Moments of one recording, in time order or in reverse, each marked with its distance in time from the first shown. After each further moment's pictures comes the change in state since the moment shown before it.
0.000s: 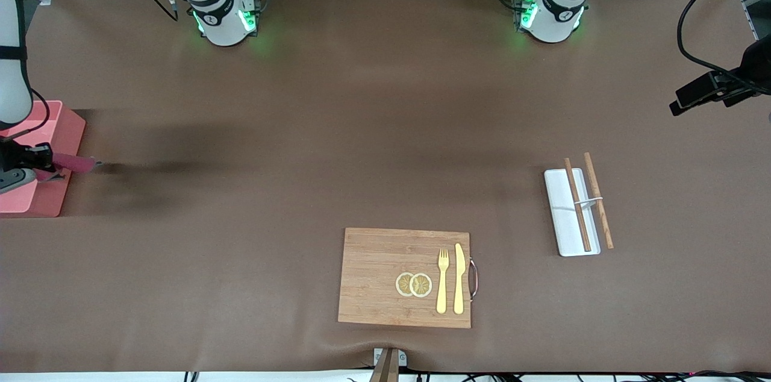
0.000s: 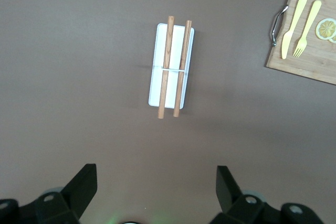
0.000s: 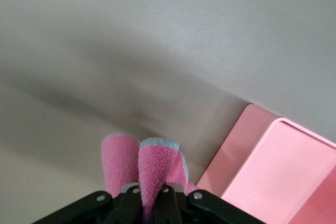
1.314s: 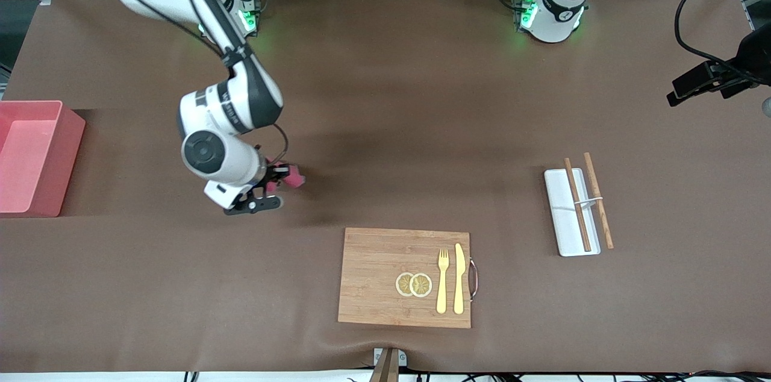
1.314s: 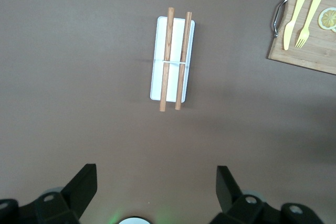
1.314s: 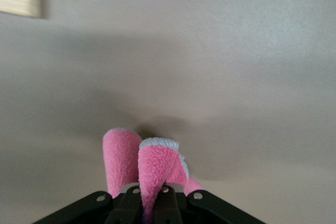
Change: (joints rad) left arm -0.047 -0.038 0.042 -0.044 0.000 -0.004 0.006; right arm 0.735 0.123 0.048 0.038 0.217 0.038 1.034
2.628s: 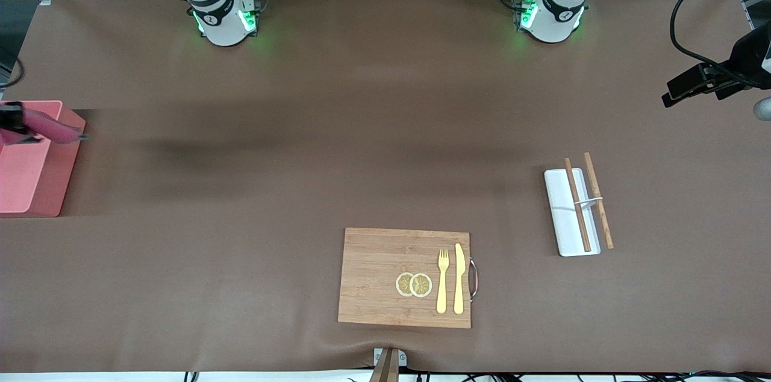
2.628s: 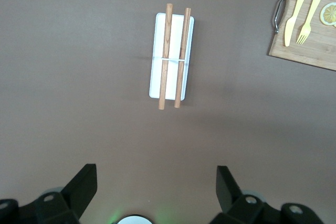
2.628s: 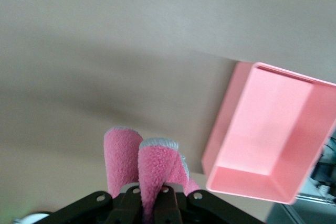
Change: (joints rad) left arm -0.004 0.002 -0.003 -0.009 0.000 0.000 0.000; right arm -0.654 -0.314 -0.077 0.111 -0.272 -0.395 -0.811
